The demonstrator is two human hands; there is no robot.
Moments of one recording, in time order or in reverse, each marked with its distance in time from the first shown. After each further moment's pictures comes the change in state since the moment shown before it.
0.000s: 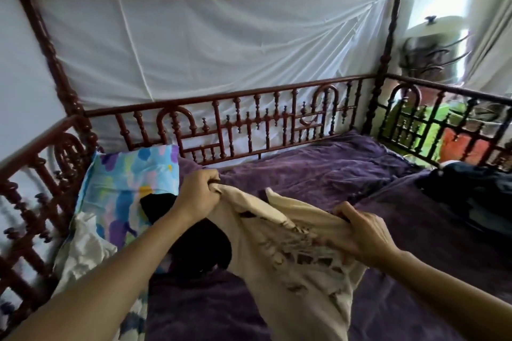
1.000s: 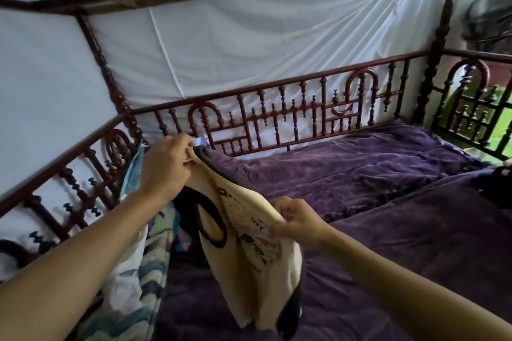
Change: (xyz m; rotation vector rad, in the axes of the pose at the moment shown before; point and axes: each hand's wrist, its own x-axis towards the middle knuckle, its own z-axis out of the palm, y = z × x) left_hand 0.002 0.086 -0.001 0.717 0.379 0.161; right_hand 0.040 -0.006 0.003 1.042 -0.530 -0.007
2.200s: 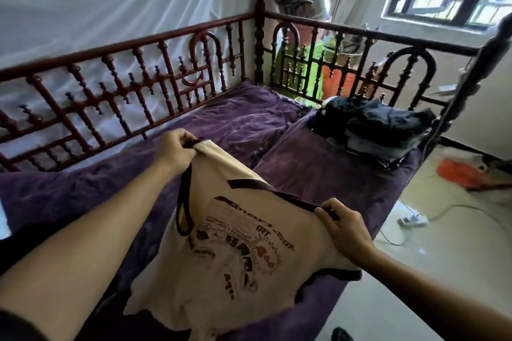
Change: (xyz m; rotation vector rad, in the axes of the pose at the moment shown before) left_hand 0.078 0.200 0.277 -0.937 -0.686 -0.131; right_hand -0.165 0.141 -0.109 -0.469 0.973 0.580
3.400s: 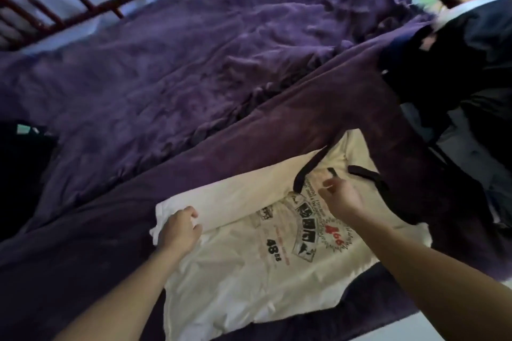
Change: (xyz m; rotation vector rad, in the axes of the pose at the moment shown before) left_hand 0.034 -0.120 0.420 0.515 -0.362 -0.902; right_hand 0.428 0.358 0.127 -0.246 -0.710 0.382
